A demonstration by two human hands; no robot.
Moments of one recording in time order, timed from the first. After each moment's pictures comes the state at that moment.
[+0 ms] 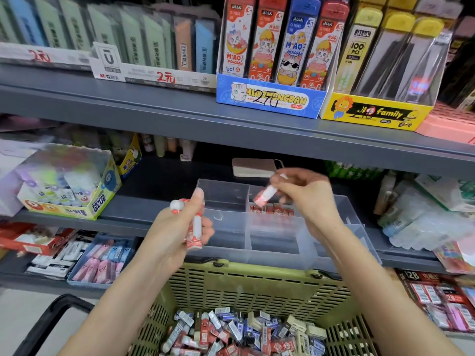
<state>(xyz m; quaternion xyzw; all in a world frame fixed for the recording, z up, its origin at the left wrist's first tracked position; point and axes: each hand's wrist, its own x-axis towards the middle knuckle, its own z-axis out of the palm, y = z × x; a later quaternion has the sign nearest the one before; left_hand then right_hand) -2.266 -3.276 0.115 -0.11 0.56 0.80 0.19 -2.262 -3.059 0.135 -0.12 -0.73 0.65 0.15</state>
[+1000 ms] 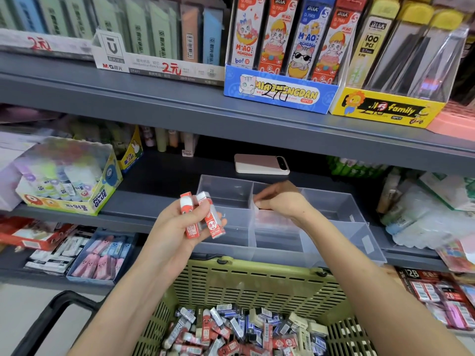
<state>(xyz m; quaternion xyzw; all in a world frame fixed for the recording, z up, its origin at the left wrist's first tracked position) -2.261 -3.285 0.100 -0.05 0.48 0.86 0.17 -2.302 -3.061 0.094 -0.13 -0.90 0.41 -0.05</state>
